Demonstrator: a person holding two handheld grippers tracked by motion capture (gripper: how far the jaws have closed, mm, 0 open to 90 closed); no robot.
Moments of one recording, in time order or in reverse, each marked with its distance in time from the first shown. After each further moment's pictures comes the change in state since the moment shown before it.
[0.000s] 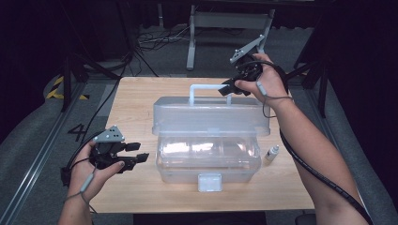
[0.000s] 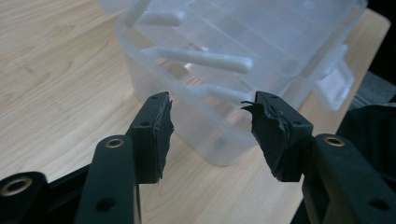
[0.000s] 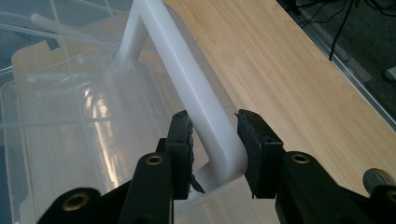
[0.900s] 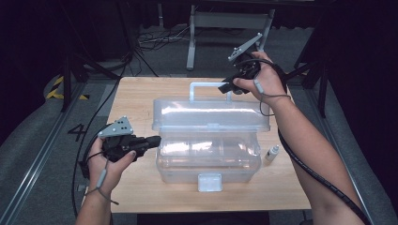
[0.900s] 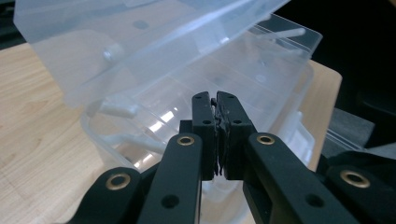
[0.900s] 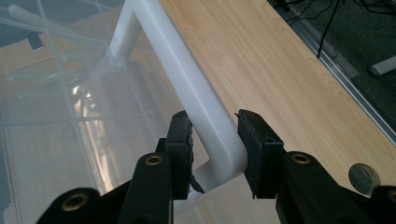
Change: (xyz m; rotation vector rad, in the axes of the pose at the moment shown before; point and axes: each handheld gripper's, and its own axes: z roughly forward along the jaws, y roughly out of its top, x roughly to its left) left arm -0.016 0.031 0.014 -0.188 -0.066 0.052; right arm -0.003 0.004 0.002 0.016 -0.043 0.002
